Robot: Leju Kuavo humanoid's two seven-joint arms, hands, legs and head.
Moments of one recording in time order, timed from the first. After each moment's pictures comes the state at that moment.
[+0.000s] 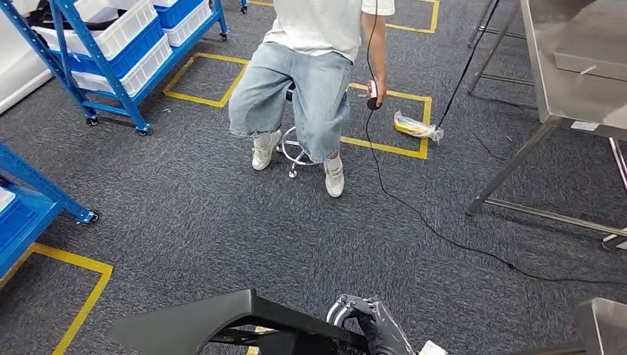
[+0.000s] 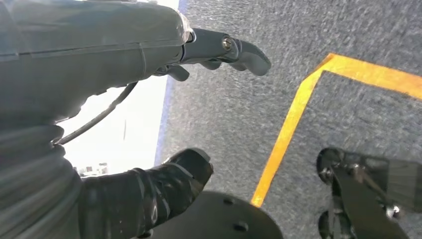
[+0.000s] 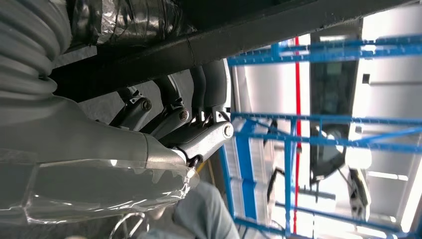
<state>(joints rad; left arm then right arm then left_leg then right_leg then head) -0.06 -0.08 -0.26 -0.17 0.33 0.32 0.15 0.22 -0.15 0.50 -1.84 0.00 0.23 -0.63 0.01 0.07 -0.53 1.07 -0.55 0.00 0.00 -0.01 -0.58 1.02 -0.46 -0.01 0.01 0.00</state>
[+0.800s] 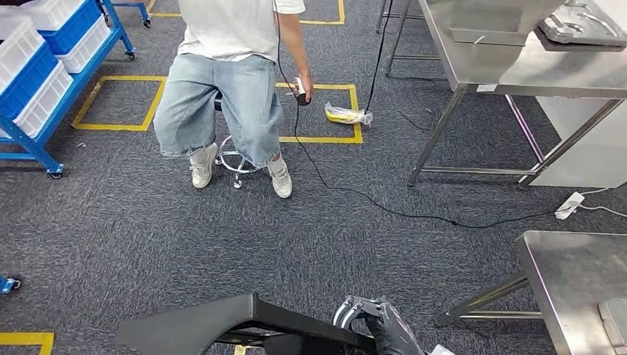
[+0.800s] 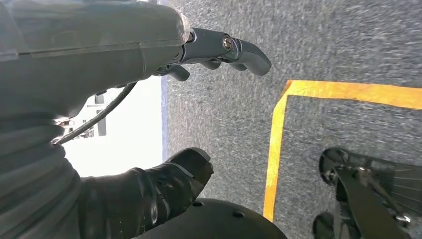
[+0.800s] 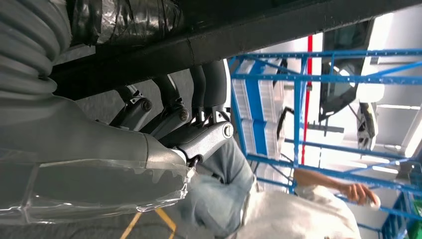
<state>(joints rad) -0.05 -0.08 -0.27 -0.17 0.35 0.30 0.14 0.22 -0.17 0.45 -1.88 0.02 0.25 -0.61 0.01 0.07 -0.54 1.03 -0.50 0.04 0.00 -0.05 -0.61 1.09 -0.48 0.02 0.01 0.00</state>
